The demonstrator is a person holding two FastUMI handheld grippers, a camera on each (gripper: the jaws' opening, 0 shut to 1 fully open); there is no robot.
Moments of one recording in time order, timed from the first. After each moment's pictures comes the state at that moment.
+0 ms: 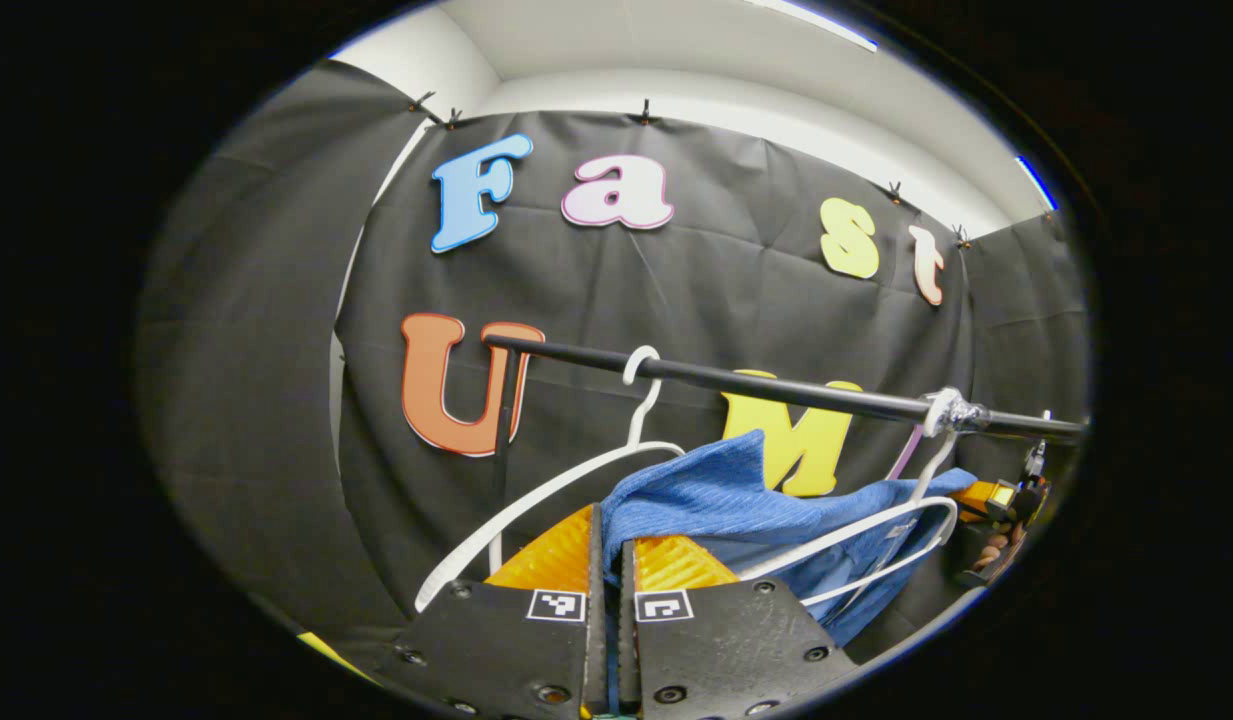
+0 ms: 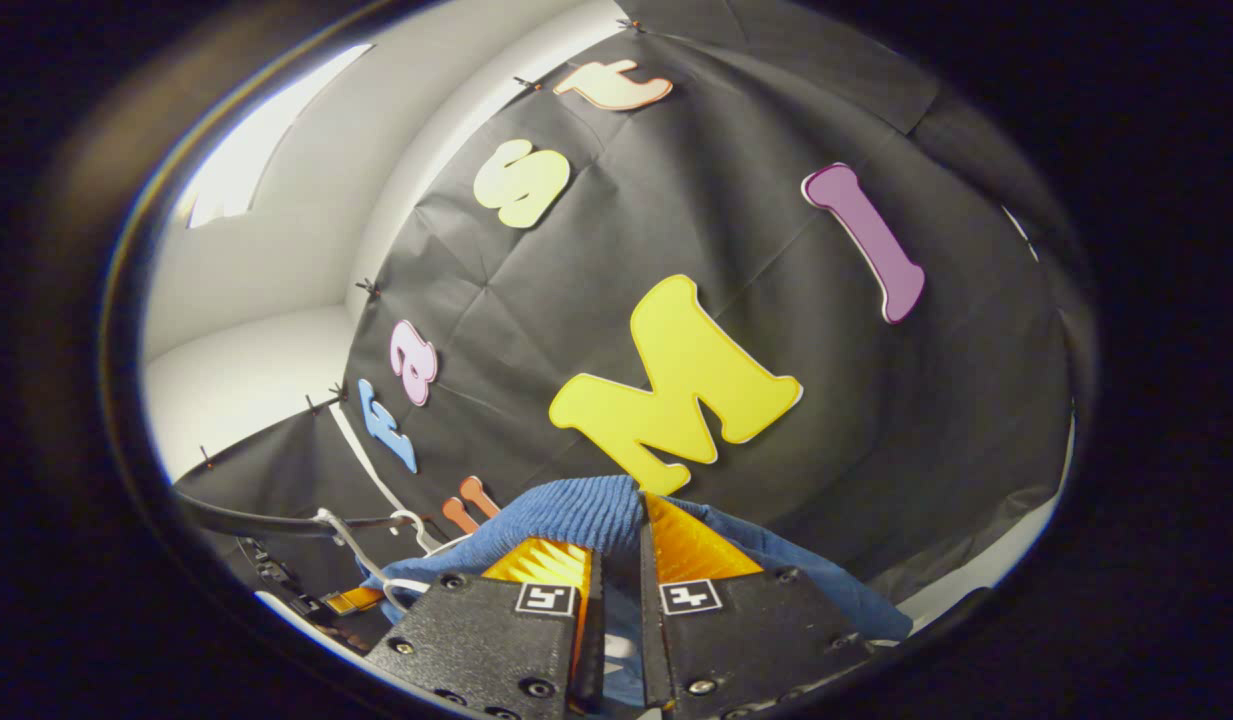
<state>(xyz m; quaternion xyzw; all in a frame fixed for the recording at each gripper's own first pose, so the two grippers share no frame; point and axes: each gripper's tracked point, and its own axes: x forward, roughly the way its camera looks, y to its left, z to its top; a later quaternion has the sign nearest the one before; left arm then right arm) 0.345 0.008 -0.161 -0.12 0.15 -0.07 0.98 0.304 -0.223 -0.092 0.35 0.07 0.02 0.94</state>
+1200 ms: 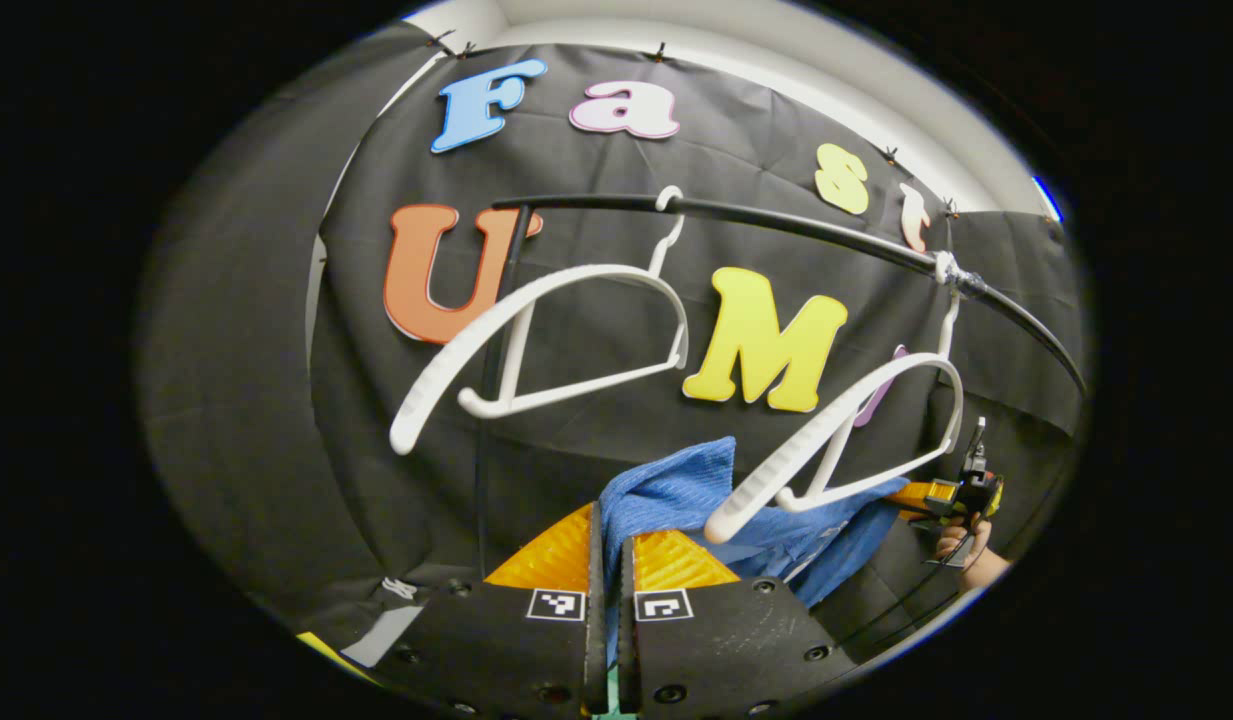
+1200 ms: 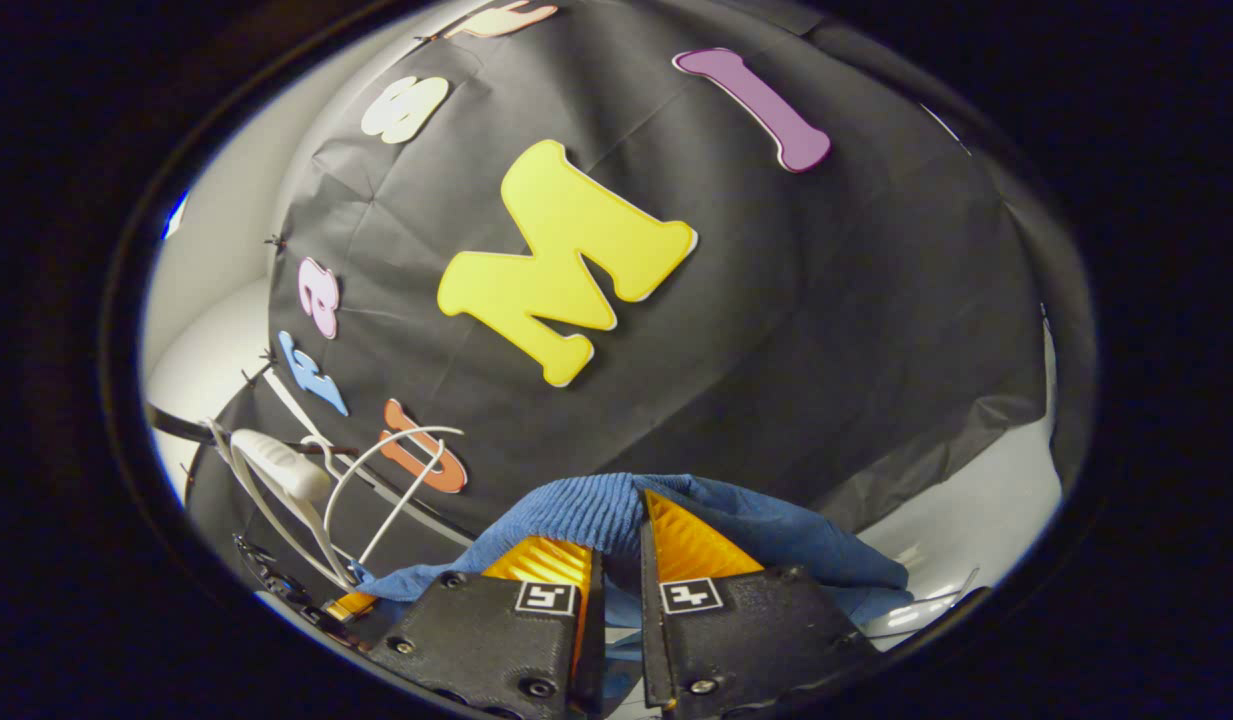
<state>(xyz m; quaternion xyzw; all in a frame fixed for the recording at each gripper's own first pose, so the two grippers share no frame) 0.282 0.008 -0.279 -0.15 0.25 -0.13 0.95 0.277 -0.218 -0.256 0.39 0.22 -0.03 0.89</state>
